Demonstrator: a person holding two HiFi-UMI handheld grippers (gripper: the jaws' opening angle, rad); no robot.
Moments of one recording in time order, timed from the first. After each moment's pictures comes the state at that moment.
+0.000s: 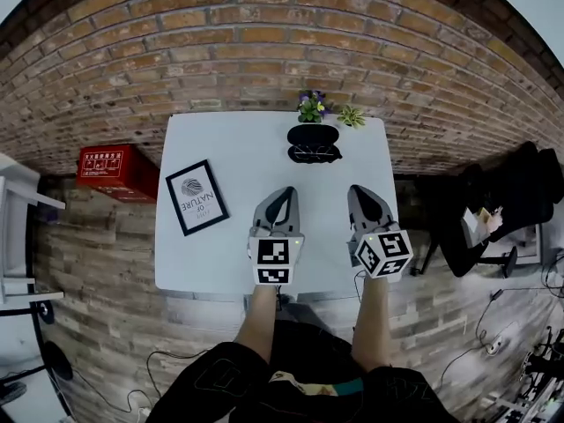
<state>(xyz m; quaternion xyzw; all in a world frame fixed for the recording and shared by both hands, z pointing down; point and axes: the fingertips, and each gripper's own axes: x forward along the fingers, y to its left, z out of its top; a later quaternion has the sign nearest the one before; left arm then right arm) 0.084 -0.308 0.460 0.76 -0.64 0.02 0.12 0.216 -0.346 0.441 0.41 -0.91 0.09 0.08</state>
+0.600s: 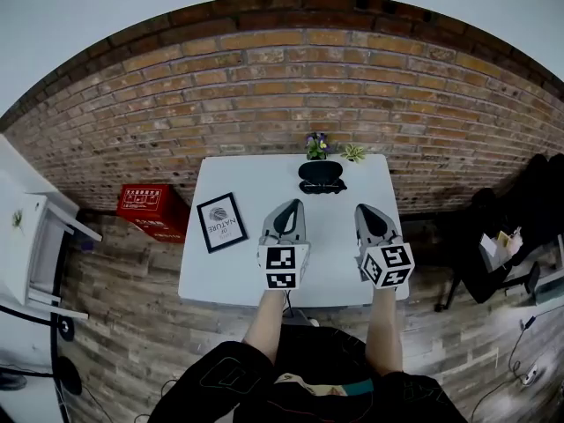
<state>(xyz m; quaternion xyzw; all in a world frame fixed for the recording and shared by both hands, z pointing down) 0.110 -0.274 0.380 0.74 -0.67 0.02 0.02 0.257 -0.307 0.390 0.40 -0.92 0.05 0.02</state>
